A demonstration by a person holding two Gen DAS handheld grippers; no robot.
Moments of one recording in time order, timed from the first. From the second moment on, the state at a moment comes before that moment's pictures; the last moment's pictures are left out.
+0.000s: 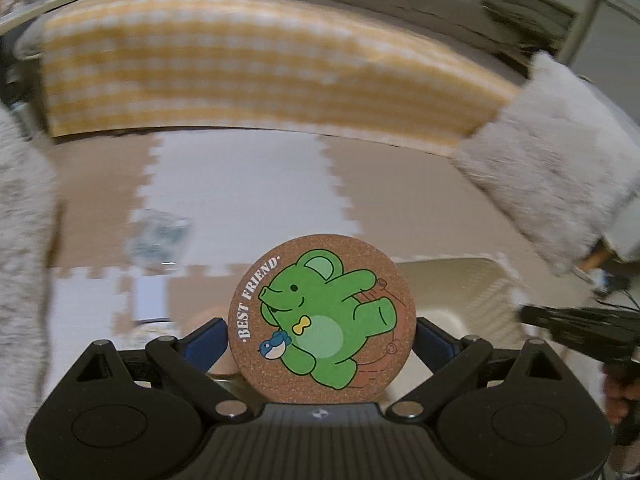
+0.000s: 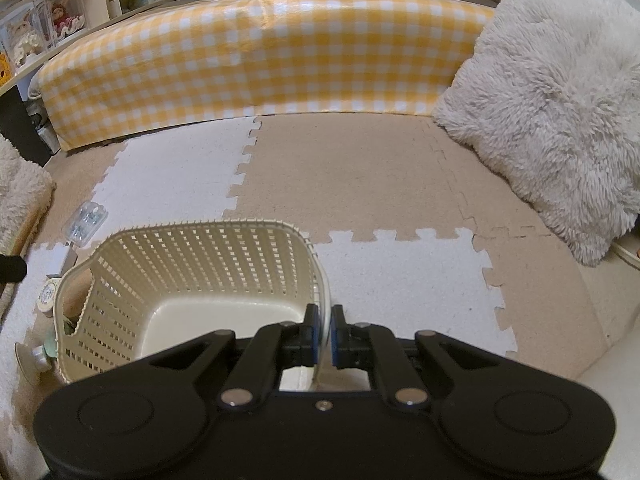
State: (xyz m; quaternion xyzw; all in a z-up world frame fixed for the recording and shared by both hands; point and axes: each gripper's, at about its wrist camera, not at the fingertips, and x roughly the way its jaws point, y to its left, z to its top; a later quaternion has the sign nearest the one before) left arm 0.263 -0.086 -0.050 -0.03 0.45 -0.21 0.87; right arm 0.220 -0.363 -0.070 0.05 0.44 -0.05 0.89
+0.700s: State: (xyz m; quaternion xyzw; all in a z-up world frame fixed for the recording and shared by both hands) left arm 0.238 -0.206 -0.091 0.06 0.42 -0.32 0.85; right arm 0.219 -0.368 -0.070 0.07 0.45 -0.04 0.89
